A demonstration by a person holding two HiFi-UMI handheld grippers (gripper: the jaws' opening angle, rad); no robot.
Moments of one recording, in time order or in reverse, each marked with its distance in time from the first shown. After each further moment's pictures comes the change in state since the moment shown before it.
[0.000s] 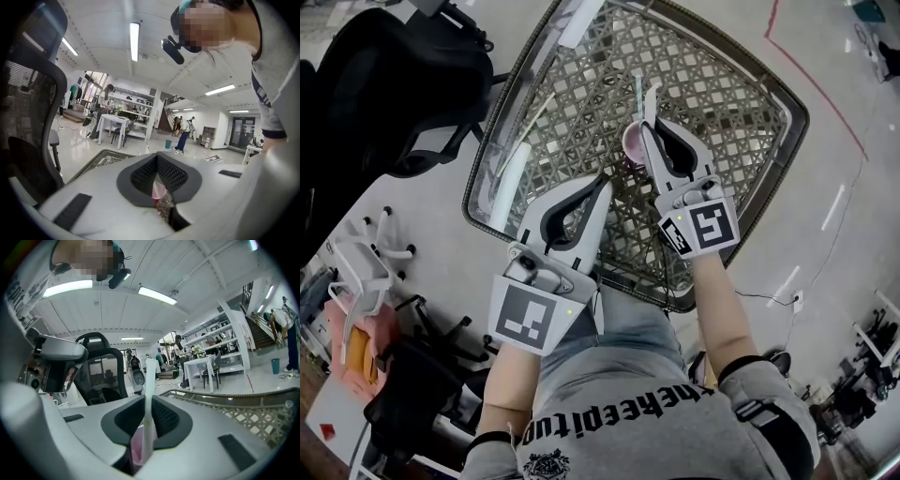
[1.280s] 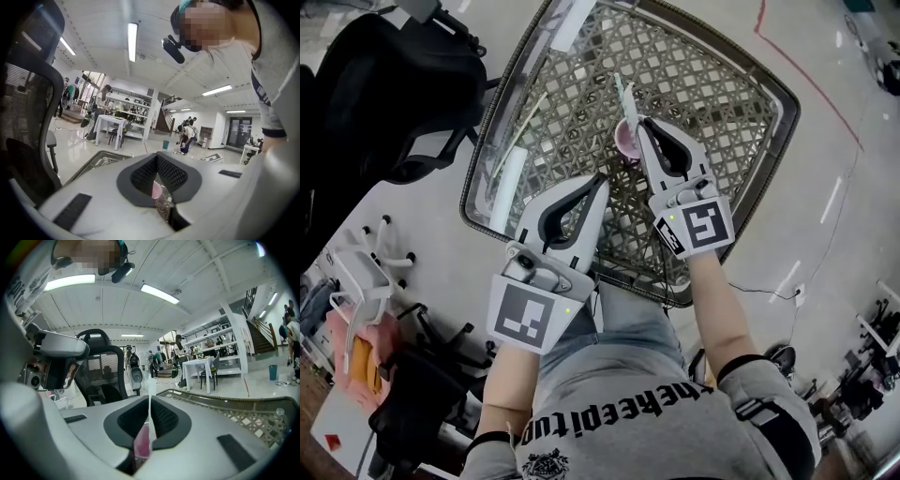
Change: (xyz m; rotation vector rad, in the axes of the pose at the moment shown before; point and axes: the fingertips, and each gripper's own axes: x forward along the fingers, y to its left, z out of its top) left arm -0.003 -0.010 0.001 0.017 -0.008 -0.032; right arm -0.011 0.004 0.000 -0.041 0.028 -0.031
